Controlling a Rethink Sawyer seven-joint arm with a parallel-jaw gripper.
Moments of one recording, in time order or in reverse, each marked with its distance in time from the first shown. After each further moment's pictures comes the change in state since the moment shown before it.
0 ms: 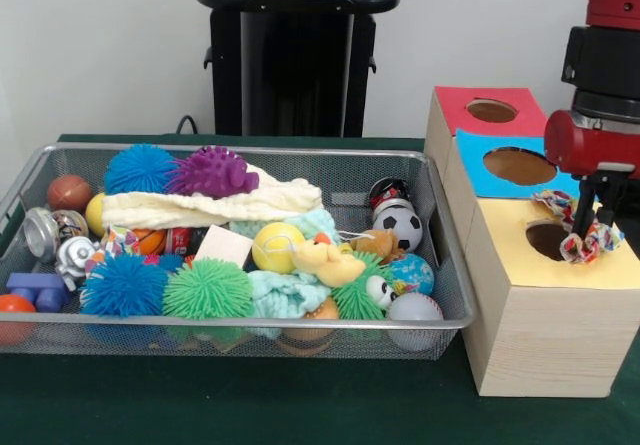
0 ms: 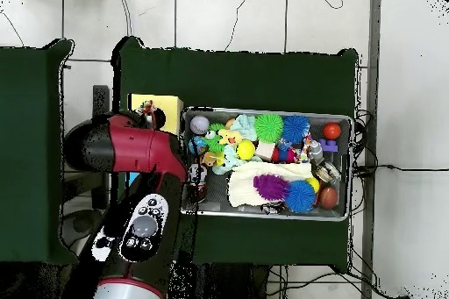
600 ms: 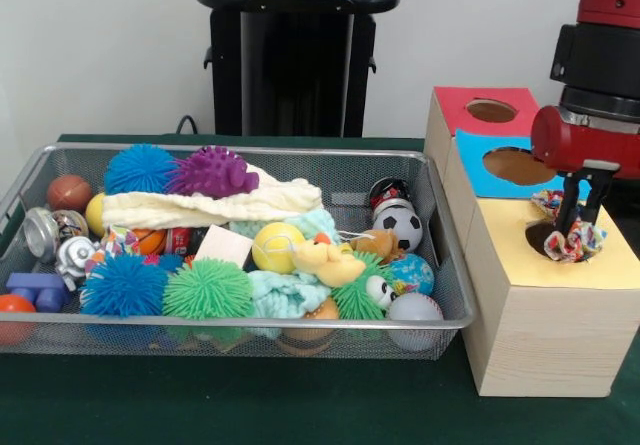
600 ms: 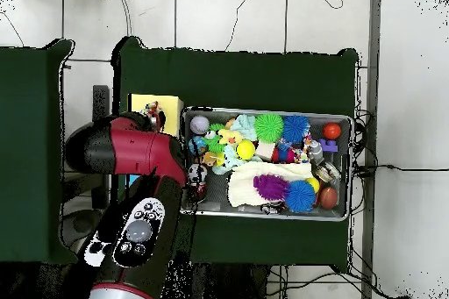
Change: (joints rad) arm 0.023 0.017 -0.052 0.000 0.000 -0.005 0.000
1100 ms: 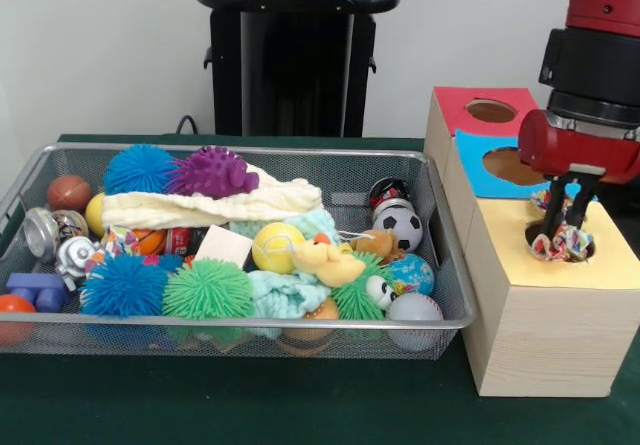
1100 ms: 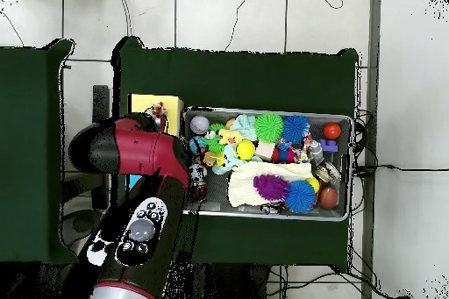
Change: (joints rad) arm -0.002 0.013 -0.012 0.004 0.000 -0.018 0.000
